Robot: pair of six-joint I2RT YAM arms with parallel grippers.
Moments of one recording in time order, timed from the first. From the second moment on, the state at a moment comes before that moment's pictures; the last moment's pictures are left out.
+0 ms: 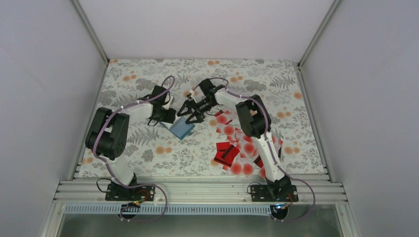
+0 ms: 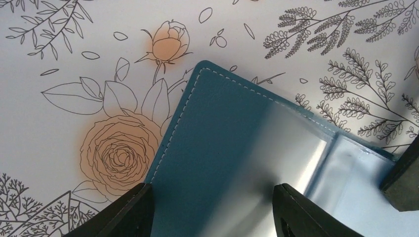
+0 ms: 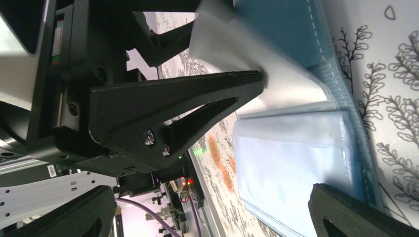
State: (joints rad) left arm -0.30 1.76 1.01 -0.42 0.09 -0.12; right arm 0.58 2.45 1.85 -0.69 -1.19 0.37
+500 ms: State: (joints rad) left arm -0.30 1.74 0.98 -0.40 0.11 -0.16; right arm 0.62 2.35 1.77 -0.77 -1.10 0.32
